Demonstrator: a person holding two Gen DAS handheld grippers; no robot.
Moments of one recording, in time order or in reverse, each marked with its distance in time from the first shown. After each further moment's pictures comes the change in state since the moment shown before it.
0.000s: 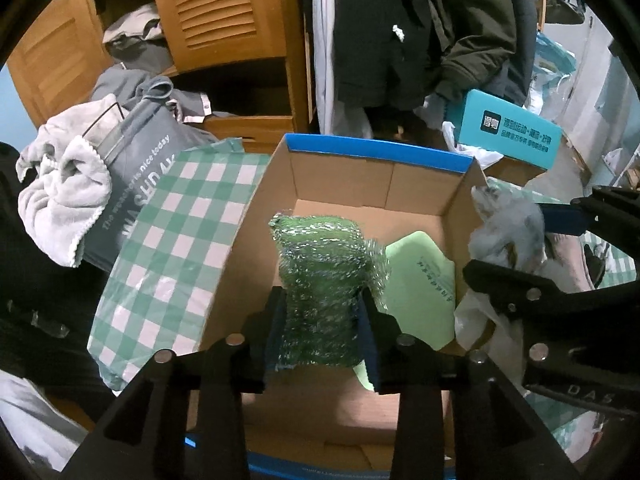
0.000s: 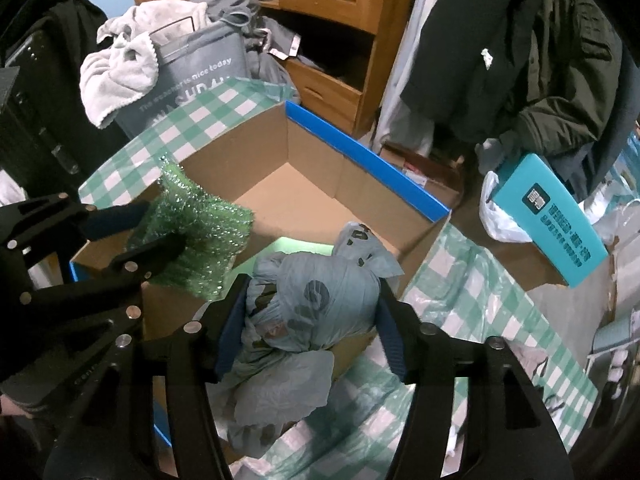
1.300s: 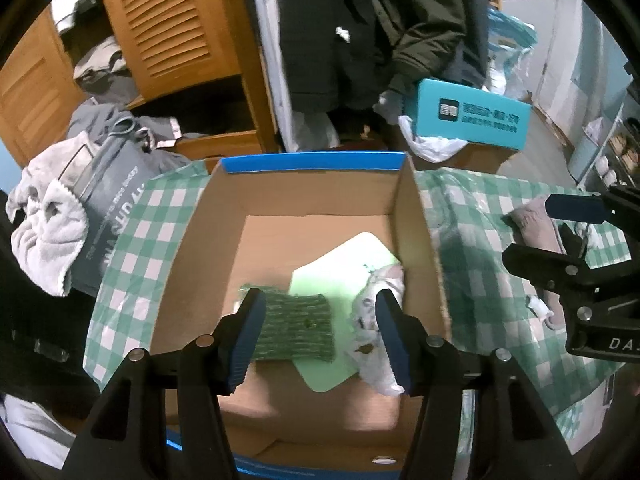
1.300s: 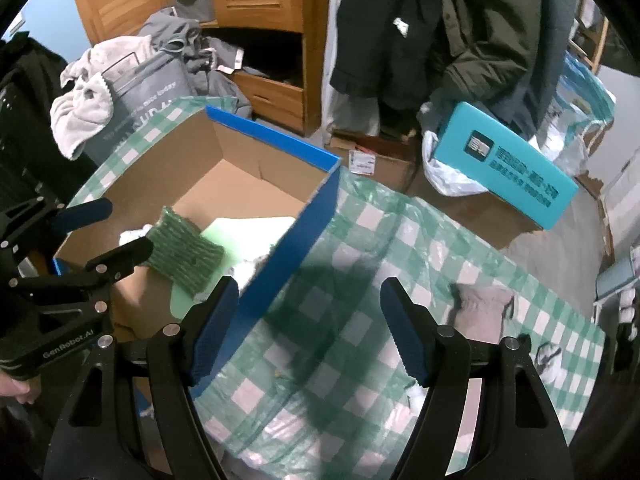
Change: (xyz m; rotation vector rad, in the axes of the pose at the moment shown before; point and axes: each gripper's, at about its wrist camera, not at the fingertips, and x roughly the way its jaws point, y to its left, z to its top) left arm -0.016 -0.071 0.004 0.124 -0.017 -0.024; right arm -0.037 -0.078 -0.054 0.173 -0.031 -0.038
